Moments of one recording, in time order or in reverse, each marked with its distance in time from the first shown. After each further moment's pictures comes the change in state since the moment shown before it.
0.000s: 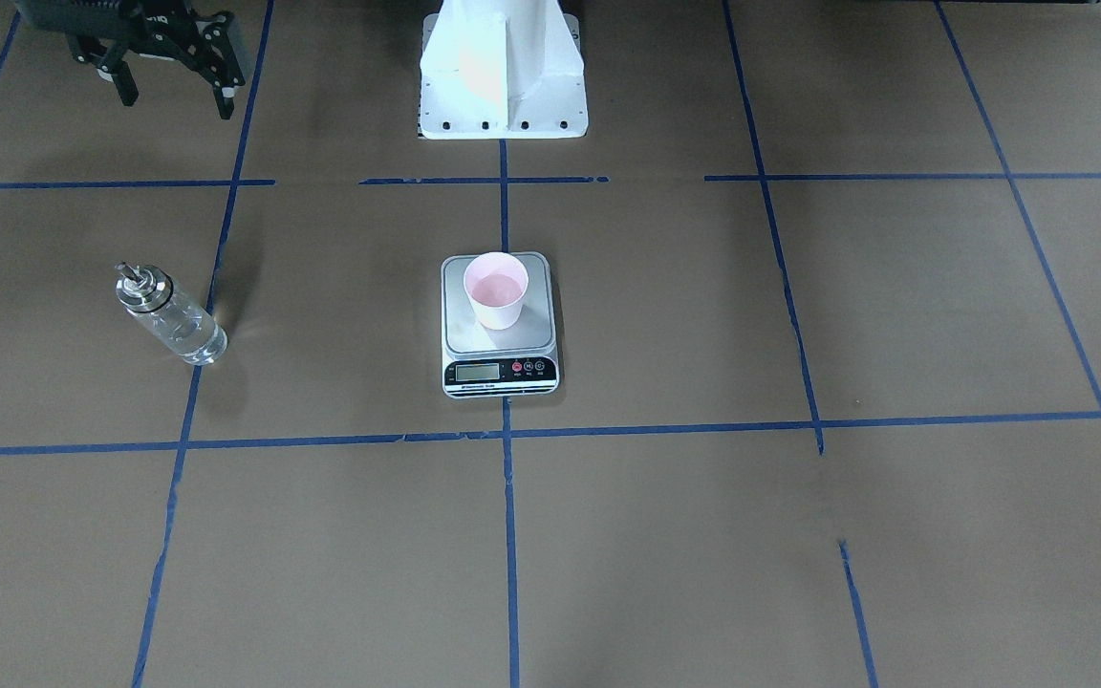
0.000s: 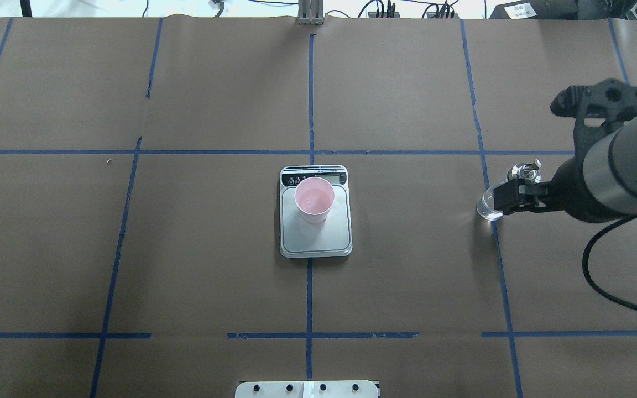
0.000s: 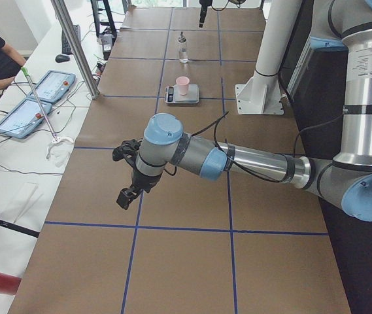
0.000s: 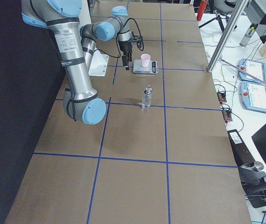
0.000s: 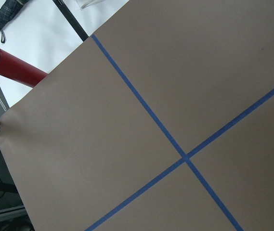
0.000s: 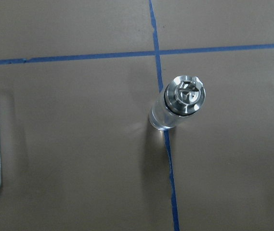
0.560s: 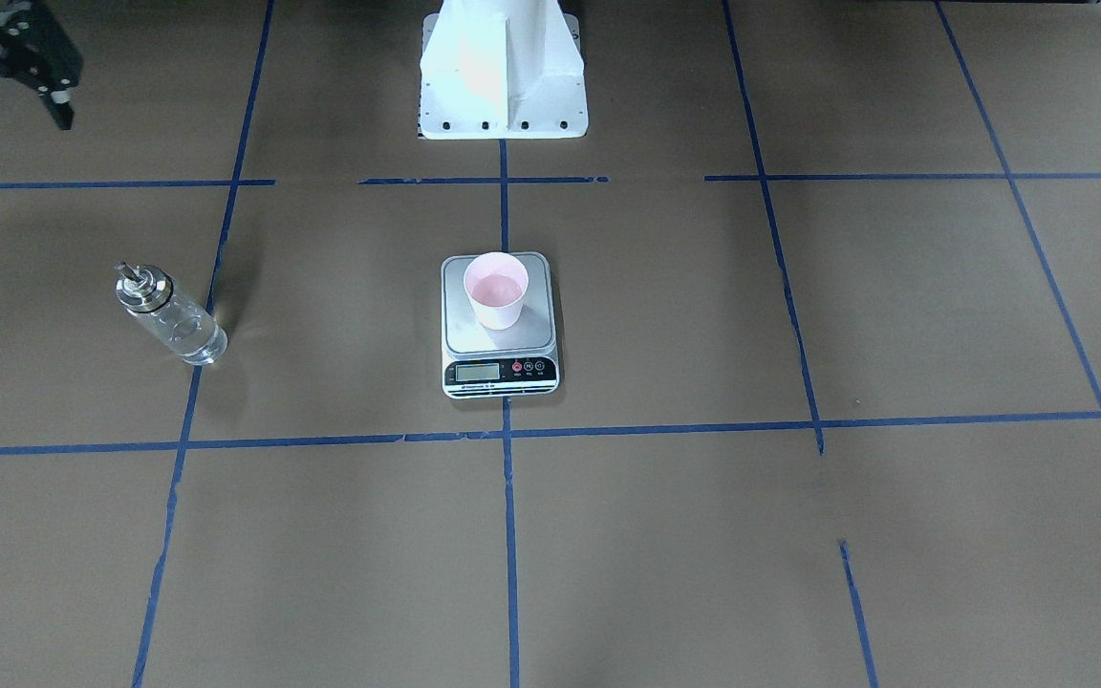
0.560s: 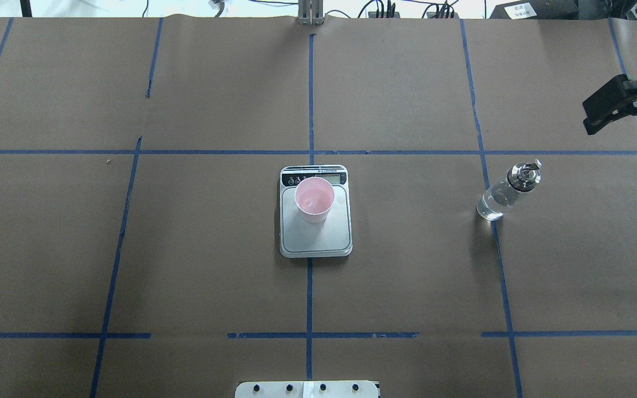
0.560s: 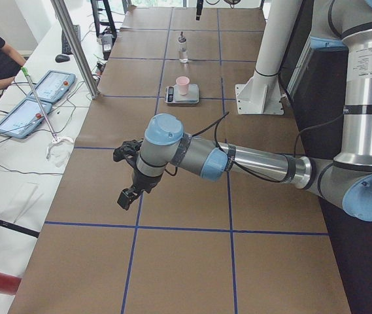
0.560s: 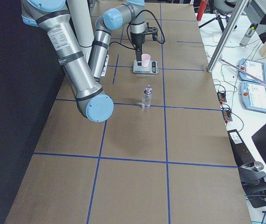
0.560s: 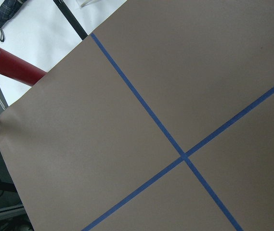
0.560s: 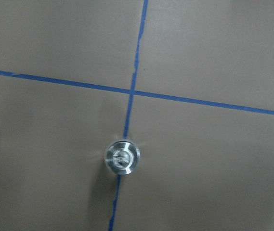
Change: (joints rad) left arm 0.001 0.006 -0.014 0.012 -0.006 -0.001; right arm 0.456 0.012 -0.211 -0.057 0.288 -0.714
